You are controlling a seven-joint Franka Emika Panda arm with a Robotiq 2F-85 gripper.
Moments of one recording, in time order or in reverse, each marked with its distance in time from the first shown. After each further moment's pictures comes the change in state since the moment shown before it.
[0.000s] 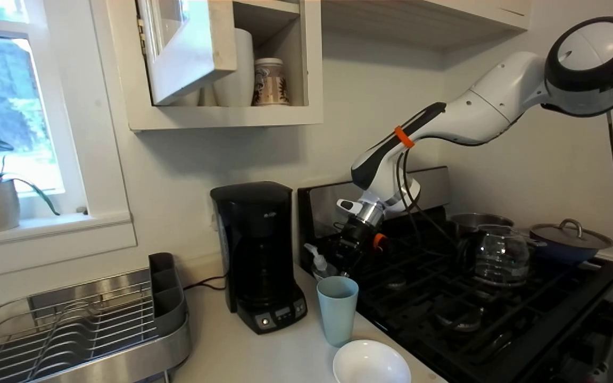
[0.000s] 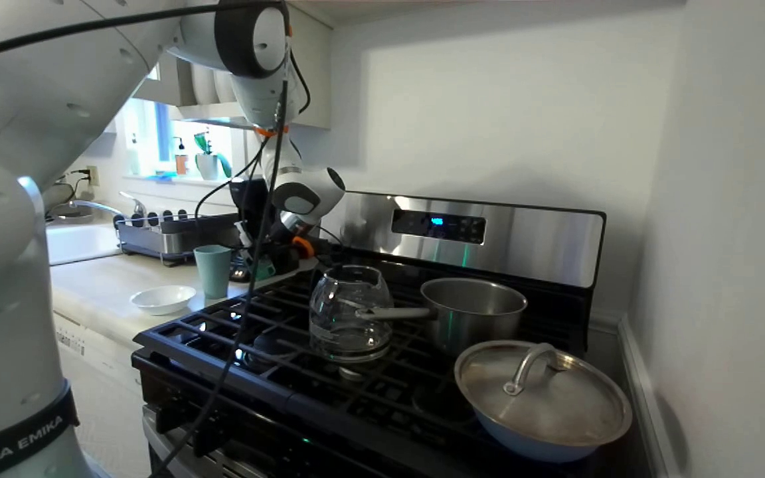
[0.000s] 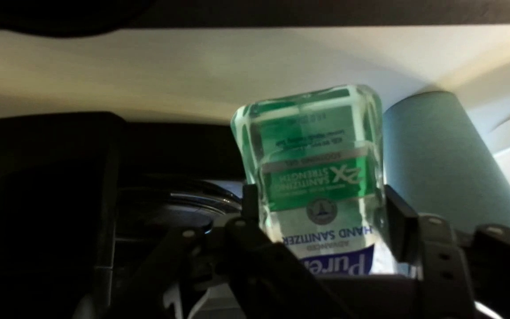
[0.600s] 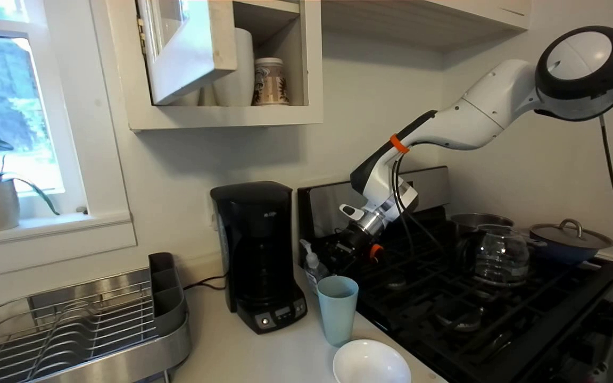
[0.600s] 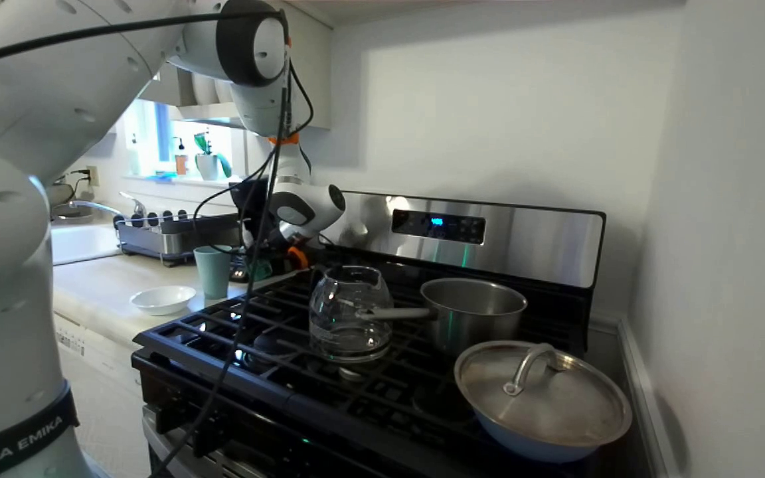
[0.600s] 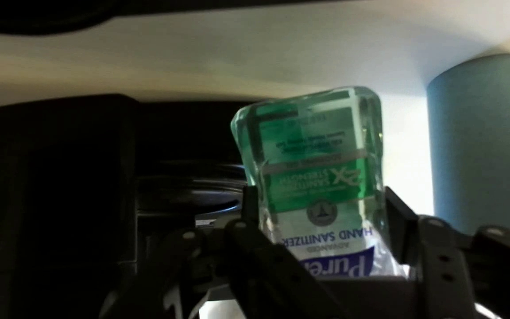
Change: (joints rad) arm 0.071 0.030 -0.076 0.015 0.308 -0.008 -0.188
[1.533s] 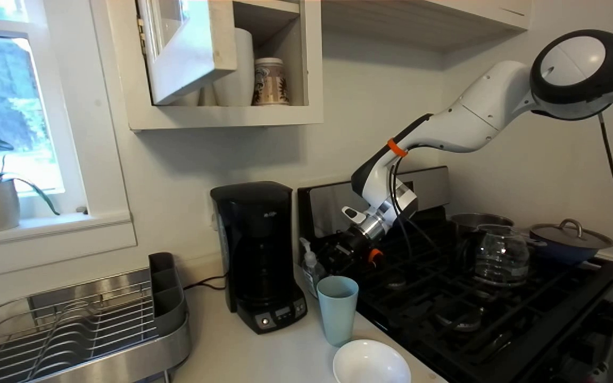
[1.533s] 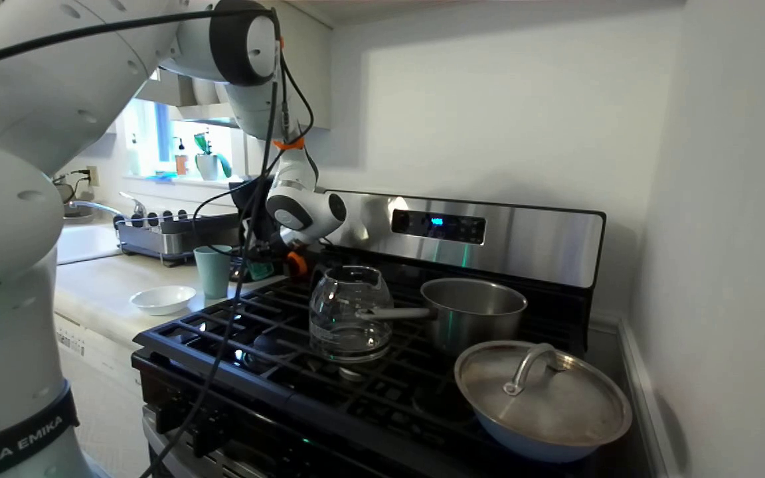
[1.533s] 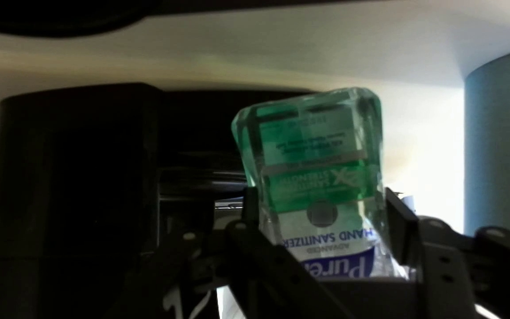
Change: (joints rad) arm 0.091 0.000 -0.110 0.009 0.184 -0.042 -0.129
